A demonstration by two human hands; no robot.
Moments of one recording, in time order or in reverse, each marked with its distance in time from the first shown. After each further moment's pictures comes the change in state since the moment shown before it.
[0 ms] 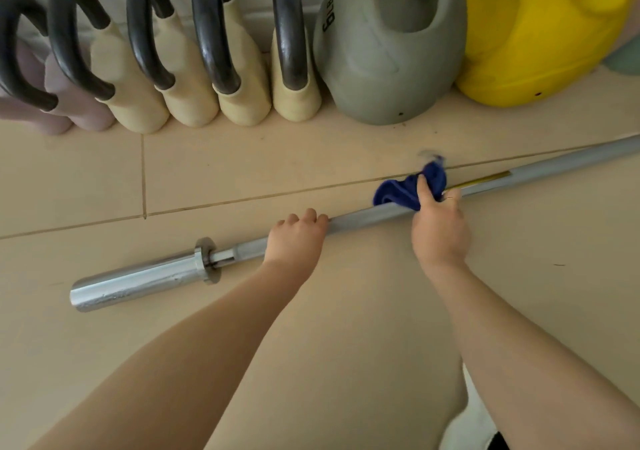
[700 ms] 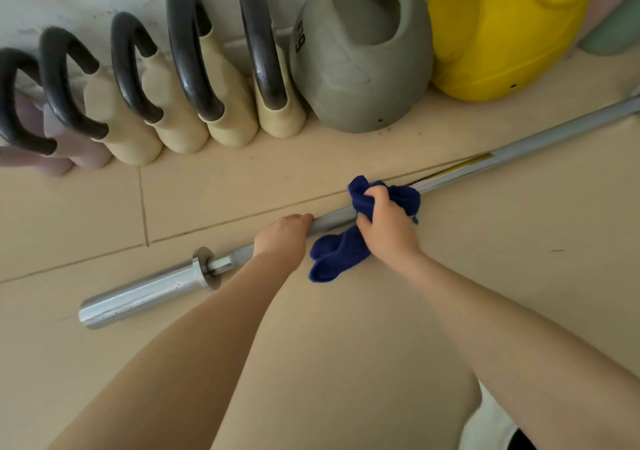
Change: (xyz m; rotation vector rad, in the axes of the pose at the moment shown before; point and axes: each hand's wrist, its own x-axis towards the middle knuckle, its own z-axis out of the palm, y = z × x) left_hand 0.019 -0.013 -0.018 -0.110 -0.157 -0.108; right_hand -0.009 -0.049 -0.004 0.451 -0.185 -0.082
